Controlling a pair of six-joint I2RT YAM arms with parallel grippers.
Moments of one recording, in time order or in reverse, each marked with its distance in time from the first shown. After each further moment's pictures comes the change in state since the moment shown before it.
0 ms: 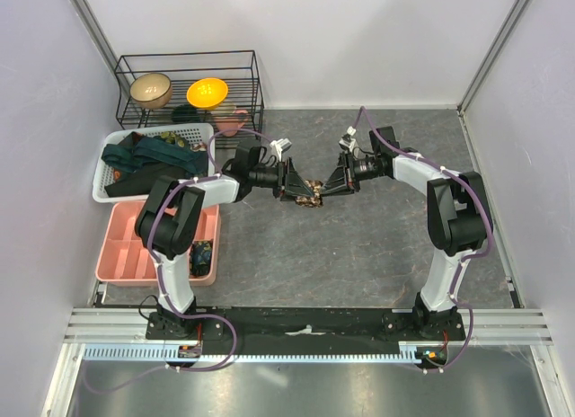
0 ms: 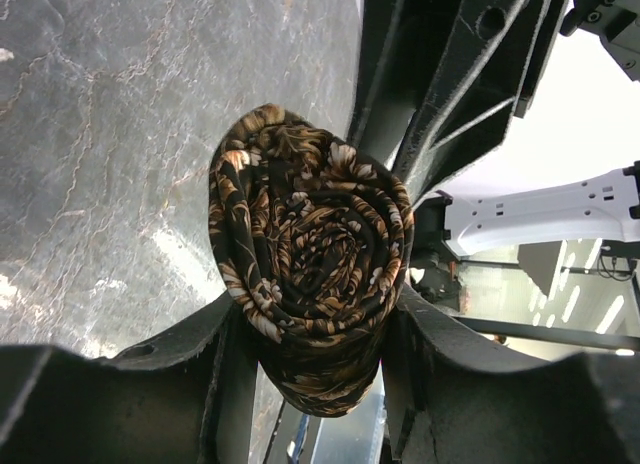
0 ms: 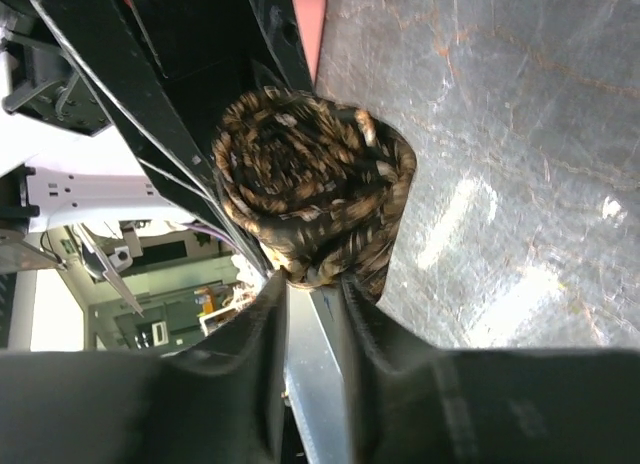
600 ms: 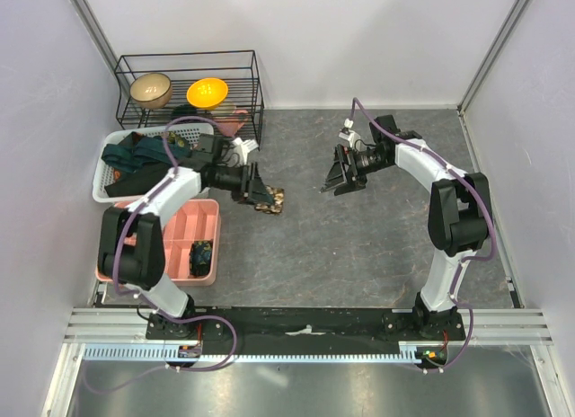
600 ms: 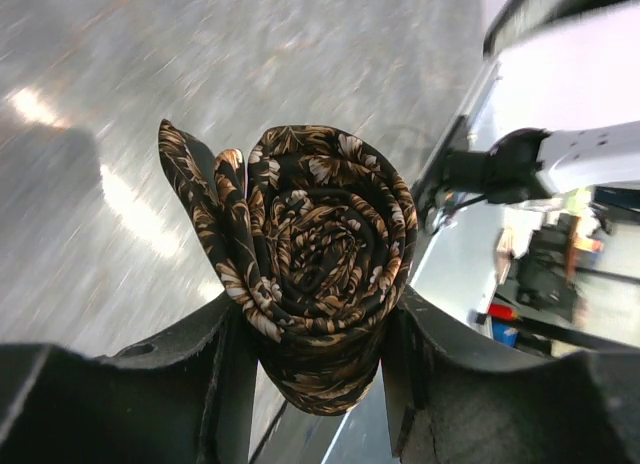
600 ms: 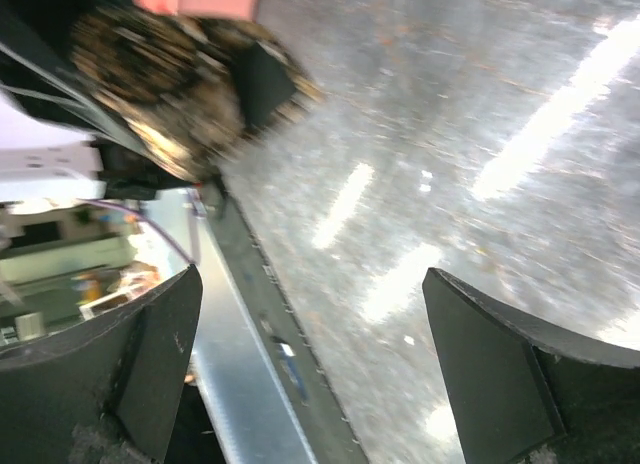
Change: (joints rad) left arm 0.150 -0.286 0.023 -0.771 -0.101 0.572; right arm 0.000 -0.003 0.169 -0.345 0.139 -0.347
